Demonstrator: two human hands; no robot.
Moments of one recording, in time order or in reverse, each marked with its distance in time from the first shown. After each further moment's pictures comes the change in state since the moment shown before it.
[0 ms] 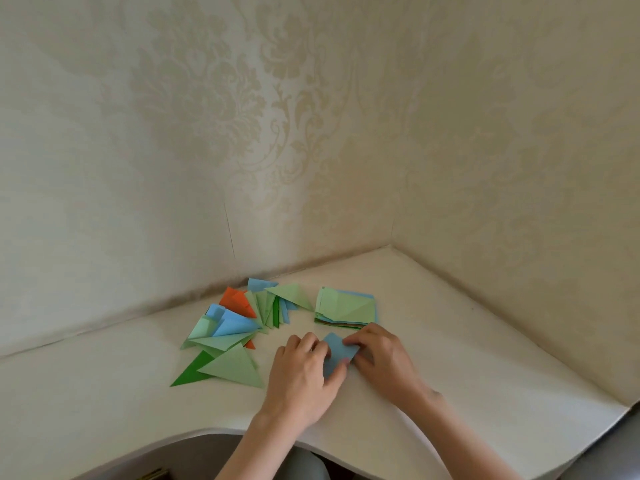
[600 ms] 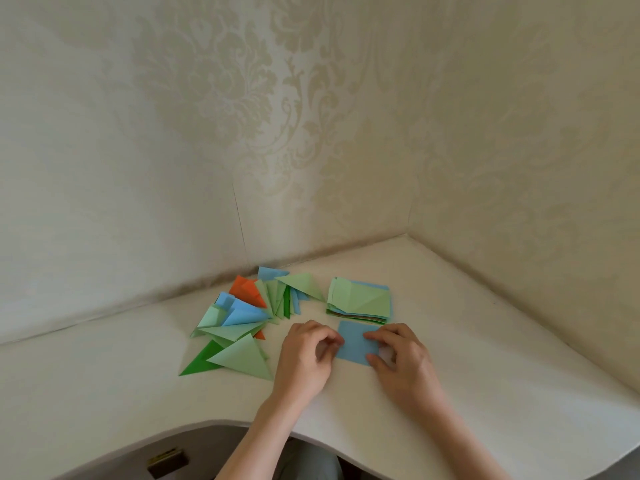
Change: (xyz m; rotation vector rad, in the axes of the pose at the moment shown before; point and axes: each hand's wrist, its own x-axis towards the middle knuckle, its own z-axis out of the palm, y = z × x) left_hand 0.012 -0.023 0.020 -0.414 0.044 -0.151; right_hand -0.016 0.012 0.016 0.135 0.170 0.118
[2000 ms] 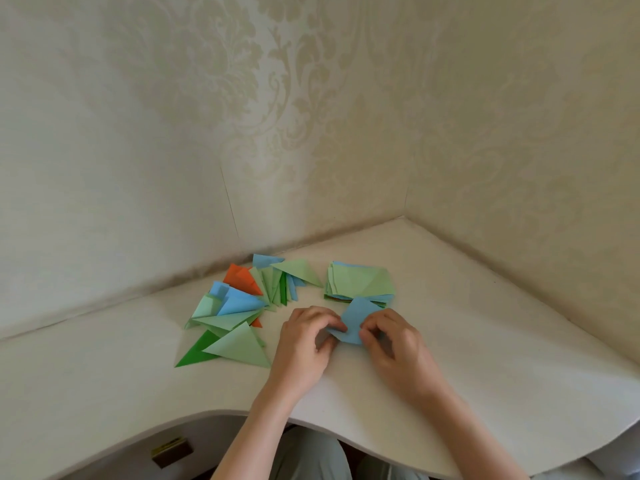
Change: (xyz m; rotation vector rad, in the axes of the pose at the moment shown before) left_hand -0.004 -0.007 -0.001 -0.069 -0.027 0.102; right_hand -0.003 -0.008 0.001 0.036 -0.015 -0.148
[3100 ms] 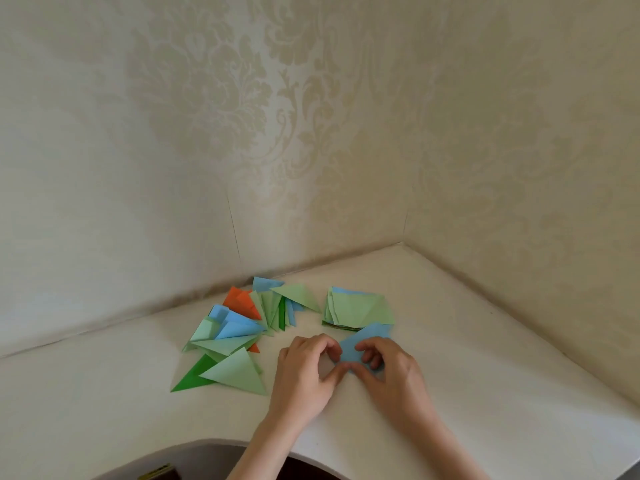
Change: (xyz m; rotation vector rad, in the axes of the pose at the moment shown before) left_hand -0.002 0.009 0.005 0.119 -0.008 -0.054; right_hand 0.003 -0.001 0.005 -0.035 -0.012 0.197
